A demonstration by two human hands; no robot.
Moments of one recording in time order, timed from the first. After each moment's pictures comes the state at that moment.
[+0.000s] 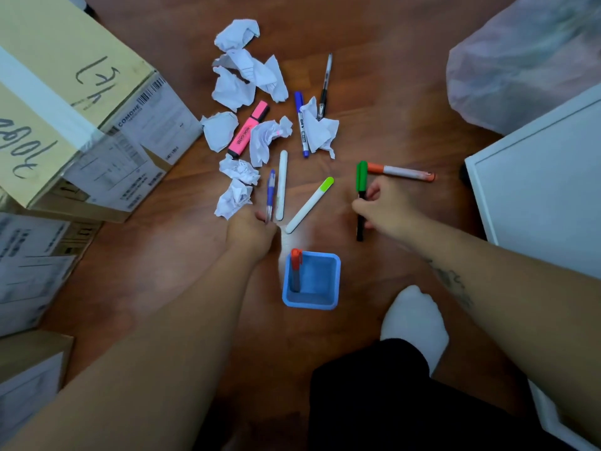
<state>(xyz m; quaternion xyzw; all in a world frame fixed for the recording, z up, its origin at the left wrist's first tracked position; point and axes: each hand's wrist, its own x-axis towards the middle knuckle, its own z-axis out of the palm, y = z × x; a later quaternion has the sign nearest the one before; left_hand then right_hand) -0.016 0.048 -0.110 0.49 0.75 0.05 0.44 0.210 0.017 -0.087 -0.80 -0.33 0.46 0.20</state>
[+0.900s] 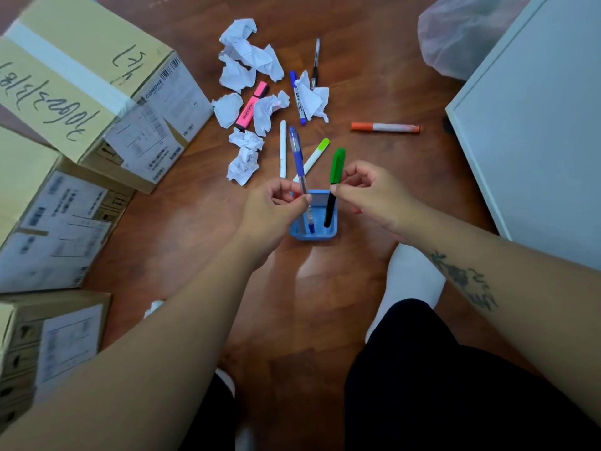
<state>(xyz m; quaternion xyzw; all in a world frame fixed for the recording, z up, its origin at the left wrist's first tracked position) -0.013 -0.051 -0.017 0.54 0.60 0.21 0.55 0.165 -0.084 -0.033 -0.68 -0.36 0.53 0.36</state>
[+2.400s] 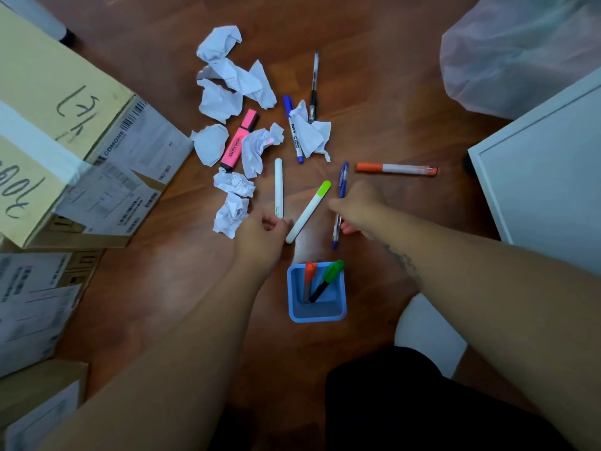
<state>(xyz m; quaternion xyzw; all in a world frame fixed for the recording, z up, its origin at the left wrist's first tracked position) 0.006 0.045 -0.089 0.48 0.72 0.11 0.48 0.182 0.049 -0.116 -0.81 -0.25 0.50 0.15</state>
